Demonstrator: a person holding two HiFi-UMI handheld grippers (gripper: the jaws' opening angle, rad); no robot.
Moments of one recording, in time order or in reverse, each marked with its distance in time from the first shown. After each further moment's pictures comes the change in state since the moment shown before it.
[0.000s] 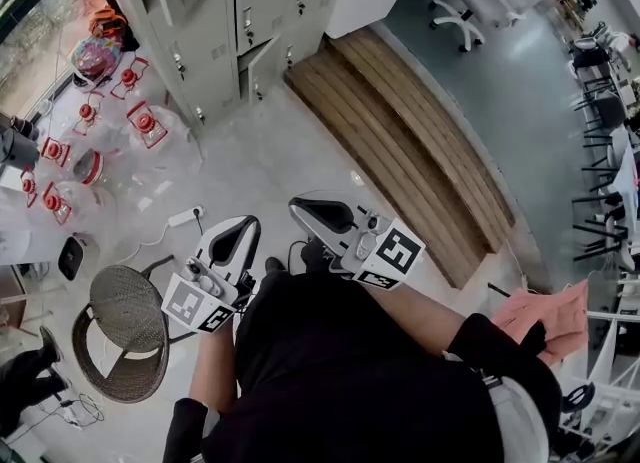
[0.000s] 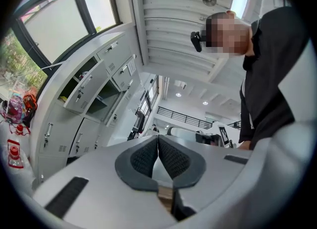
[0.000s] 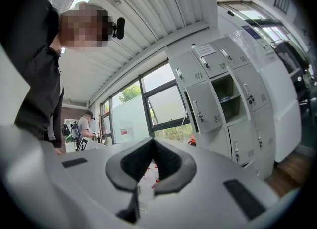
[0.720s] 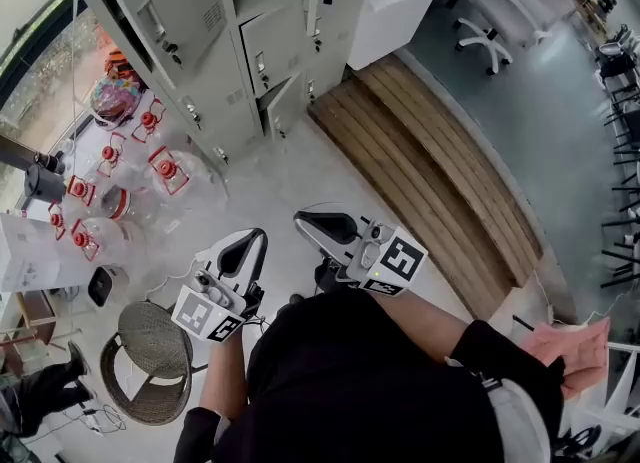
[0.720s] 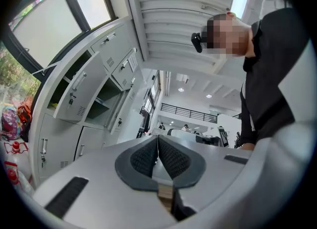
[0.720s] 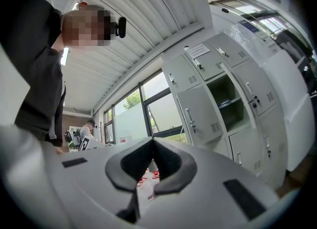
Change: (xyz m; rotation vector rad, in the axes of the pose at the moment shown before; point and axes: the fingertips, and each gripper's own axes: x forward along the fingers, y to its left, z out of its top) left arm 0.115 0.081 0.031 0.080 0.037 0.048; right arm 0.042 -0.133 0.037 0.027 -0.088 0.084
